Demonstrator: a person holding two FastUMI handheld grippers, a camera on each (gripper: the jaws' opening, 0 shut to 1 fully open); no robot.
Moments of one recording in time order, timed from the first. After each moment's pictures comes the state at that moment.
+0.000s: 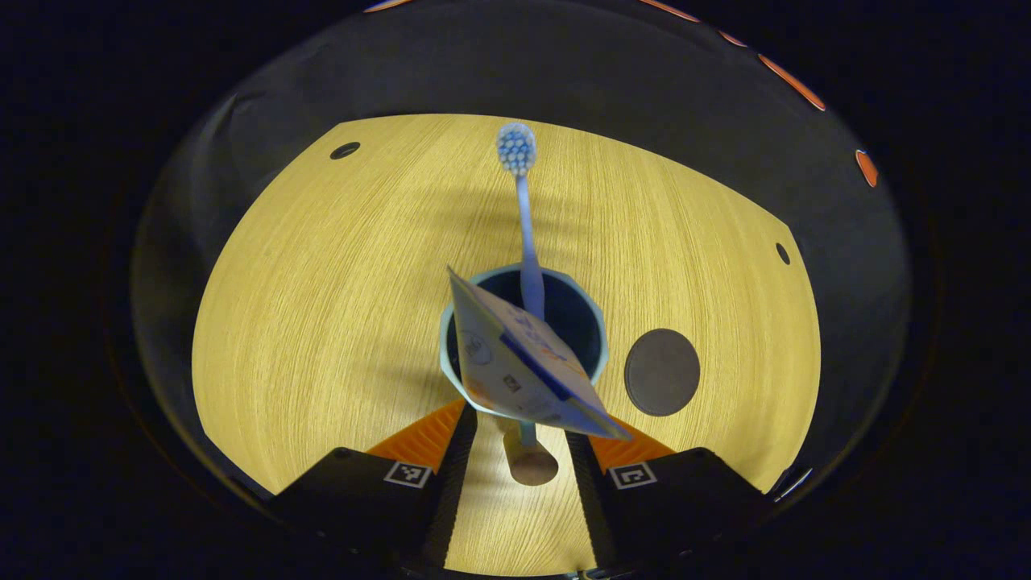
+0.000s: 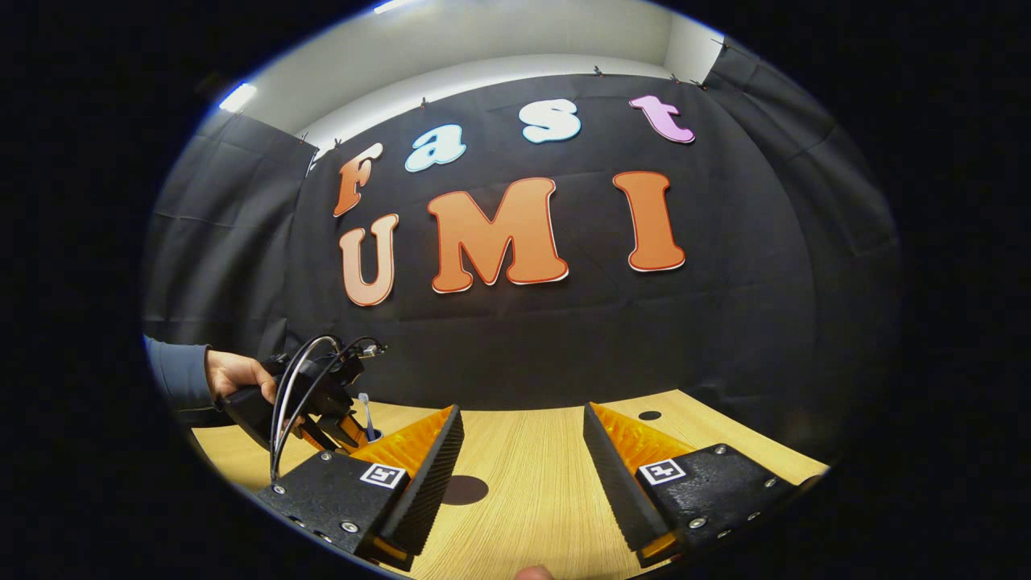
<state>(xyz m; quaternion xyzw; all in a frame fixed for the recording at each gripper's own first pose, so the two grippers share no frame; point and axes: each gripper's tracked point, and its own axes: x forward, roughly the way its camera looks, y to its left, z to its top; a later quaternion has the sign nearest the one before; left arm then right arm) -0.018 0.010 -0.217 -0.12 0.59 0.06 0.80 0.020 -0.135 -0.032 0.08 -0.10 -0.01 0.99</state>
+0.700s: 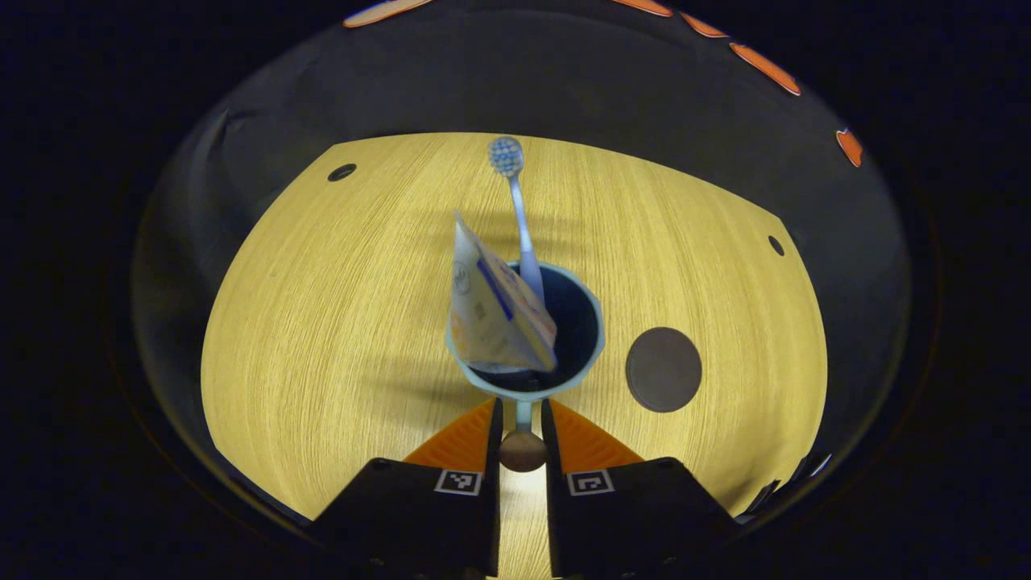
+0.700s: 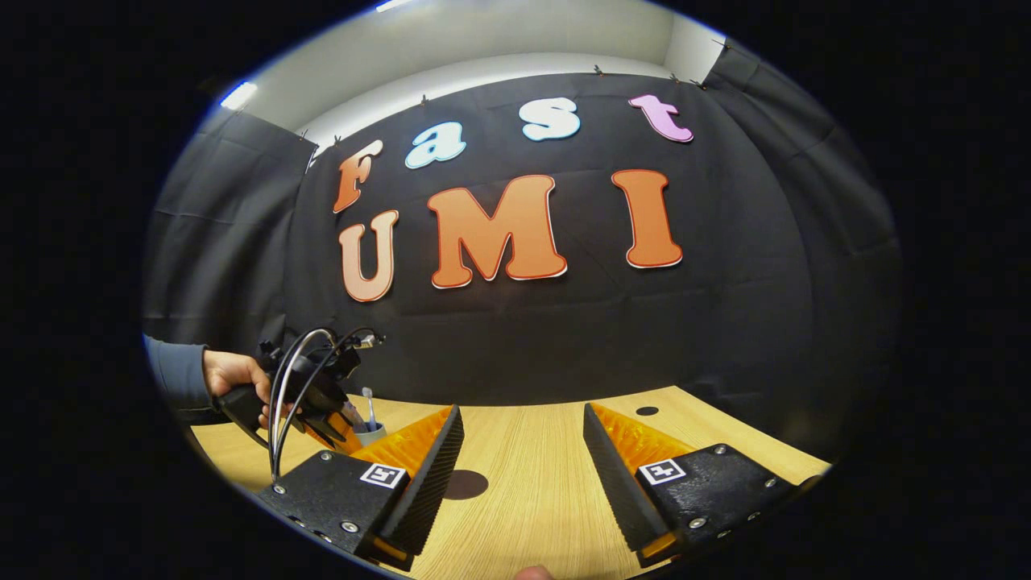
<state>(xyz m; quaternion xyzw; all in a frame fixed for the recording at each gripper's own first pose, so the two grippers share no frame) 0.124 0.018 -0.199 -0.08 0.55 0.03 0.83 0.014 -0.137 -0.039 0.08 -0.09 -0.02 0.99</state>
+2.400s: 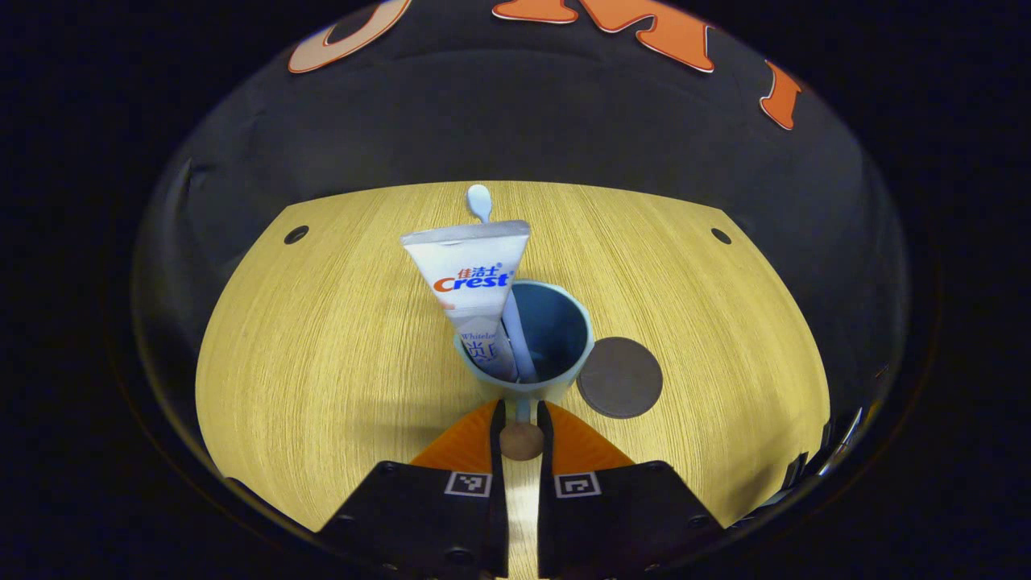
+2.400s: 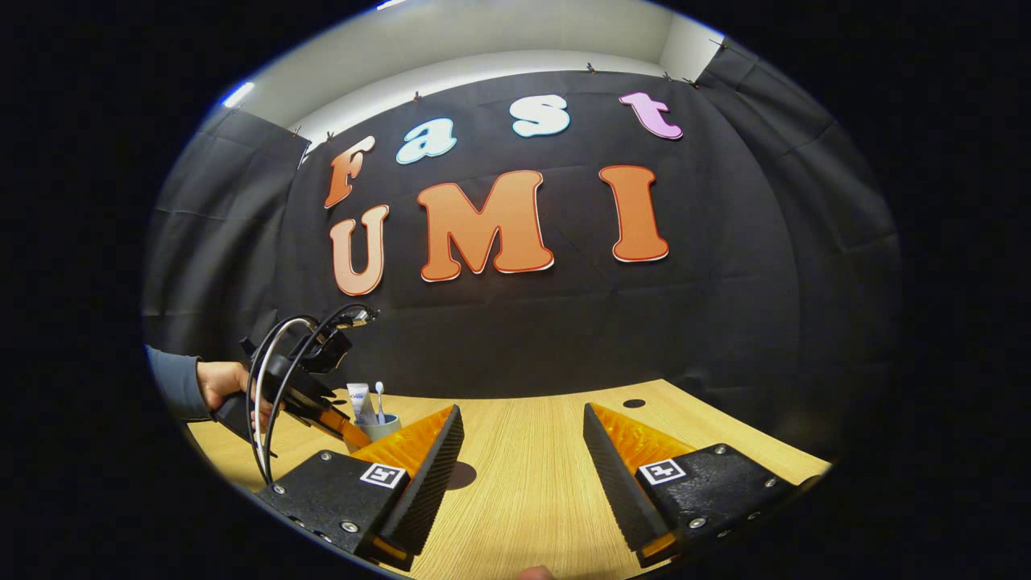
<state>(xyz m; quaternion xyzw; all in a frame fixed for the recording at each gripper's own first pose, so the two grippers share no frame) 0.227 0.017 -0.160 -0.04 0.48 -0.04 0.87 0.007 -0.144 -0.055 0.08 -0.08 -0.03 0.99</state>
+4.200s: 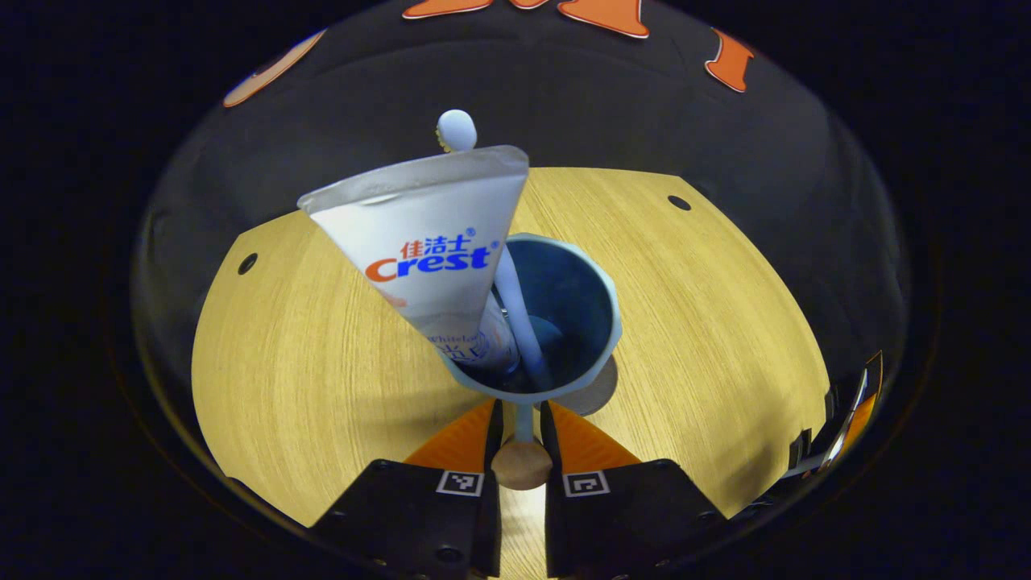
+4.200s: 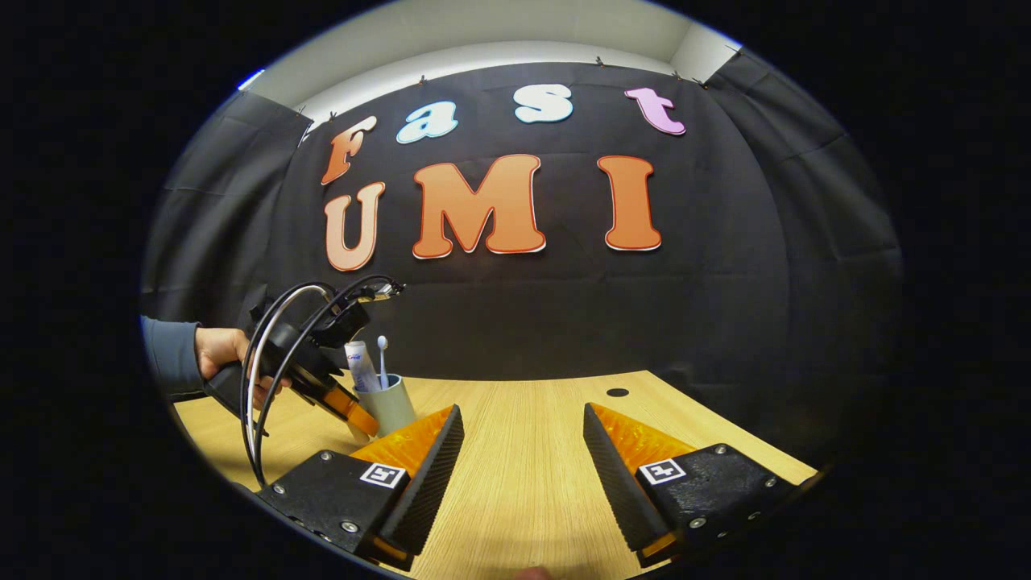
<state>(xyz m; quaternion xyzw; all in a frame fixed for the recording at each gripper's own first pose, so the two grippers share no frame) 0.251 0.018 -0.148 0.00 0.49 -0.12 0.86 -0.001 -0.156 -0.077 0.05 -0.05 -0.05 1.00</state>
